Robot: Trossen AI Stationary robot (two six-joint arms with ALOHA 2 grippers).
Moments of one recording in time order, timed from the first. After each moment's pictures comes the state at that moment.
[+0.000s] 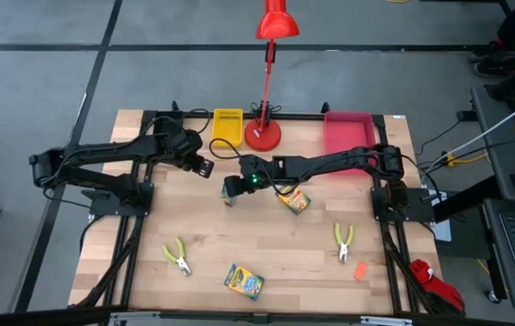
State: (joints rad) left arm 0.41 1.11 0.67 -0.58 -0.03 -0.73; right arm -0.01 2.03 1.47 -0.14 -0.02 1.14
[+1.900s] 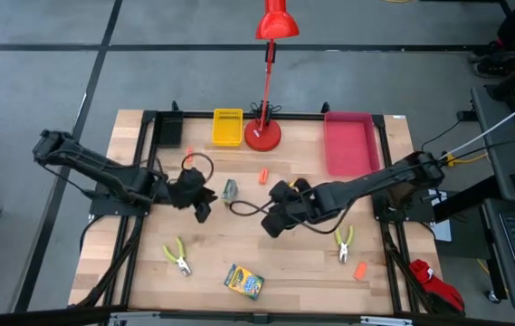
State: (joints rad) left arm -0.31 1.04 0.67 -0.41 -0.46 -0.86; right arm 0.33 1.76 1.48 -0.82 0.44 0.94
